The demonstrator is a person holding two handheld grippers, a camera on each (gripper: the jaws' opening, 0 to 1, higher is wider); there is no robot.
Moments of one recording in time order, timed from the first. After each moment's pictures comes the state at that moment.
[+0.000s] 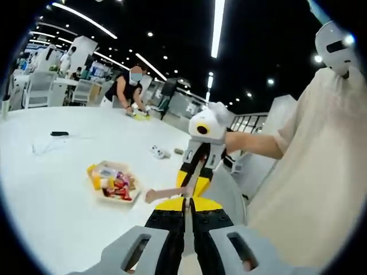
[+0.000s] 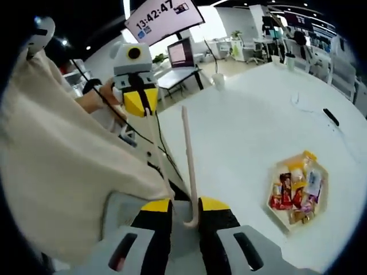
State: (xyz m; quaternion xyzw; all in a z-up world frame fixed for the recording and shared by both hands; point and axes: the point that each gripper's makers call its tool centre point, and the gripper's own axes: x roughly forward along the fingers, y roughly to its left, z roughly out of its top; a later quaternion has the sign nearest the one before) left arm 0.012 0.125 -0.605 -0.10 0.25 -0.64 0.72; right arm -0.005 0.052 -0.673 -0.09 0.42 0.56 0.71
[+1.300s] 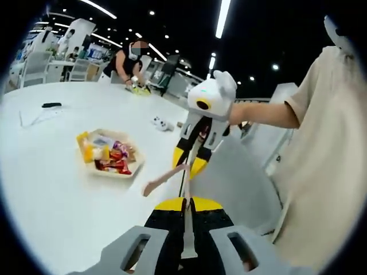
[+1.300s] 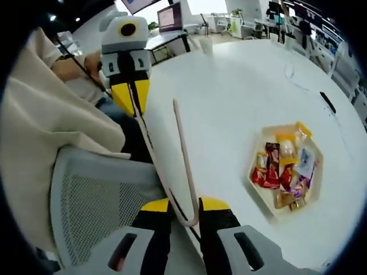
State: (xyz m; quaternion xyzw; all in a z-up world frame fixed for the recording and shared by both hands) left arm 0.017 0.091 -0.707 -0.08 0.31 -0.64 0.70; right arm 0.016 0.006 -0.758 -0.19 0.48 0.52 0.68
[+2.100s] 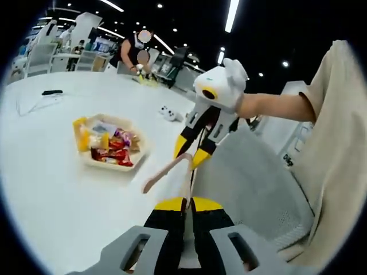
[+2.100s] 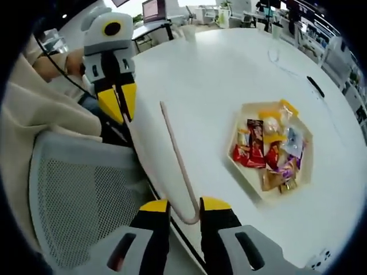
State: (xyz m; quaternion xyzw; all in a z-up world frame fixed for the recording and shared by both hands) left arm 0.018 0.056 -0.748 -0.05 0.34 -0.62 0.70; right arm 0.032 -0.033 -0.787 -0.23 0.50 0.47 0.69
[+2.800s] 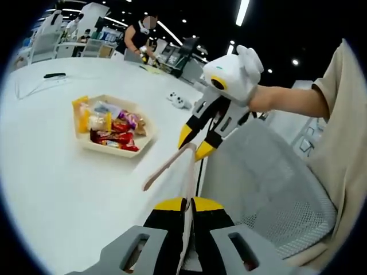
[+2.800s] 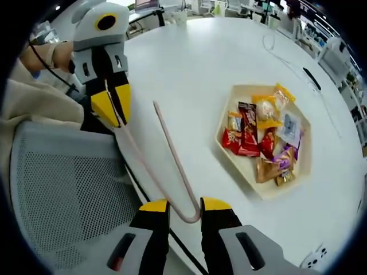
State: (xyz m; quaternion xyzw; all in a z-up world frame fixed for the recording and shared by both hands) left arm 0.025 0.044 -0.789 -0.05 0.38 -0.61 0.70; right arm 0.042 -0.050 -0.820 -0.26 0.52 0.44 0.69
